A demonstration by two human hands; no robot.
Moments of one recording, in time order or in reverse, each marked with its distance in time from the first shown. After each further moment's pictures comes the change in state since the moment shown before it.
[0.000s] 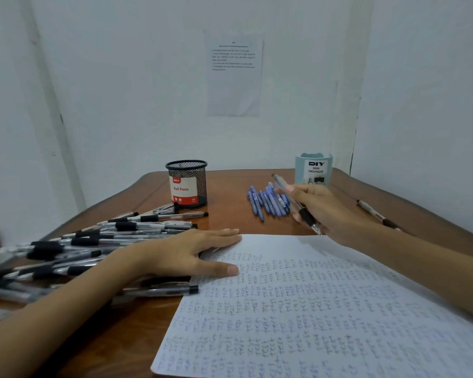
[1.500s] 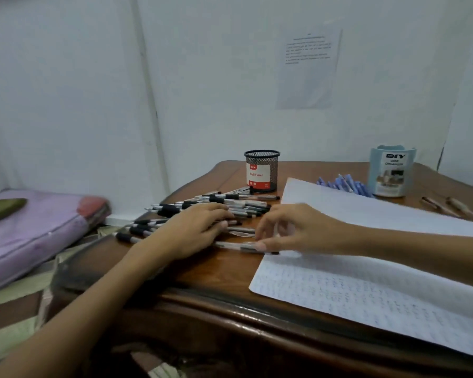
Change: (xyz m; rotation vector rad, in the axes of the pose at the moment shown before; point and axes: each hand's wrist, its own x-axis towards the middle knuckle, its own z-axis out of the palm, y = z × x) left_hand -0.106 -0.026 0.010 0.212 0.431 -0.321; right_hand -0.053 -0.039 0.105 -0.655 -0.668 -0.509
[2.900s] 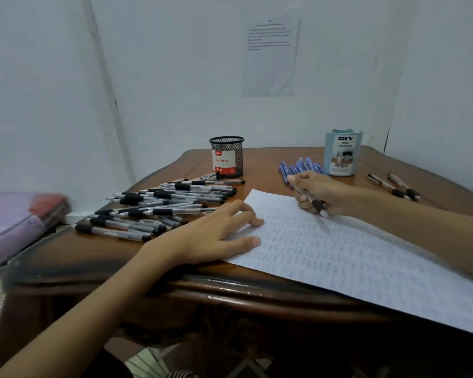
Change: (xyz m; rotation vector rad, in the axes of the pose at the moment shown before) left_hand 0.004 0.064 0.021 -0.222 -0.205 0.320; right_hand -0.029 0.072 -0.031 0.832 0.375 0.660
